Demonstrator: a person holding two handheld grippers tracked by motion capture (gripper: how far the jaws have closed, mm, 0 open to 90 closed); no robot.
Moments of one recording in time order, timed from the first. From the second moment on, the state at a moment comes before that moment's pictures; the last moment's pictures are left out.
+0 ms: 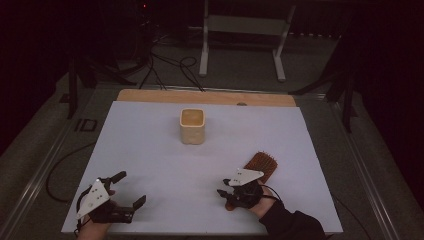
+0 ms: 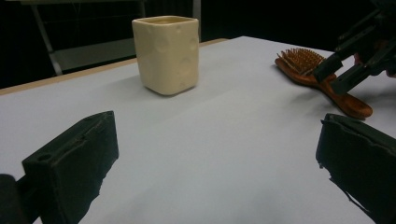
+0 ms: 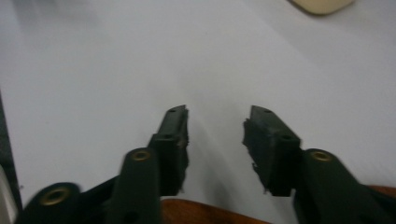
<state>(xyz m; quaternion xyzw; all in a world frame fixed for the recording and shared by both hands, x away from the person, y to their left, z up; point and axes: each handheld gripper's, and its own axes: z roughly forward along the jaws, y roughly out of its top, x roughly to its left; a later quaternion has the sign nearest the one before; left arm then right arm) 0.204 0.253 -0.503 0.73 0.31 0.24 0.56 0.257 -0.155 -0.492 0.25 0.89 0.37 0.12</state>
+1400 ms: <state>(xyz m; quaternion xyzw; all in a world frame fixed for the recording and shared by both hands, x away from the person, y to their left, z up) 0.204 0.253 -0.503 0.73 0.31 0.24 0.56 0.255 -0.163 -0.508 0.27 0.91 0.29 0.09</state>
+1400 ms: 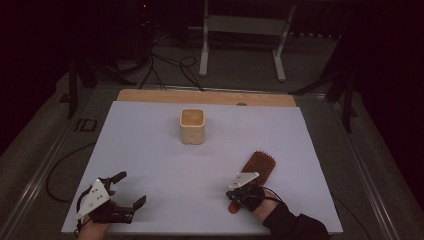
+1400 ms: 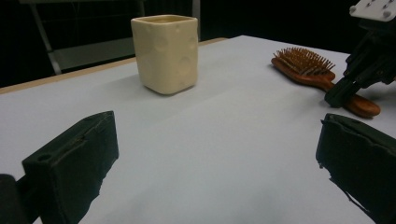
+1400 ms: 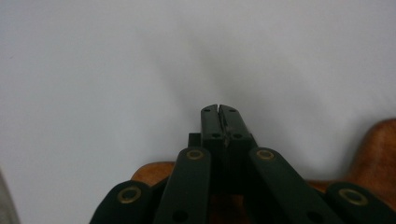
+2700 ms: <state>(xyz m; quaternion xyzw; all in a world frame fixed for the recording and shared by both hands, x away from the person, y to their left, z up) 0.206 0.251 -0.504 0.73 0.31 0.24 0.56 0.246 -0.265 -0.496 0.36 0.89 0.27 0.12</state>
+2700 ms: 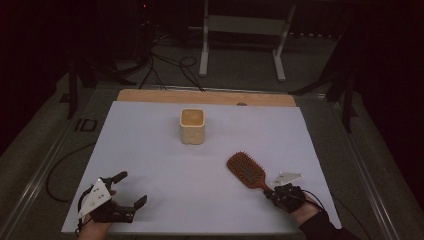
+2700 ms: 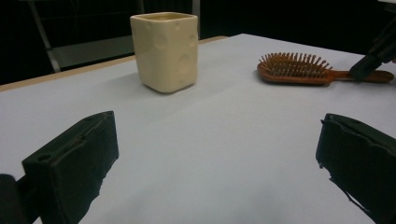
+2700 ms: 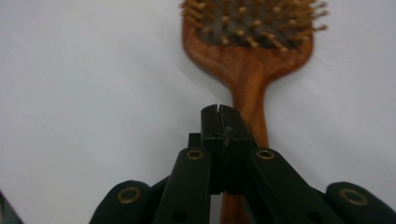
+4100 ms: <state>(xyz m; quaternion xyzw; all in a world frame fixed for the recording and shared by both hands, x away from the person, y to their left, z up) 0.206 0.252 -0.504 0.73 0.31 0.24 0.56 0.272 -0.282 -0.450 0.33 0.89 0.28 0.15</state>
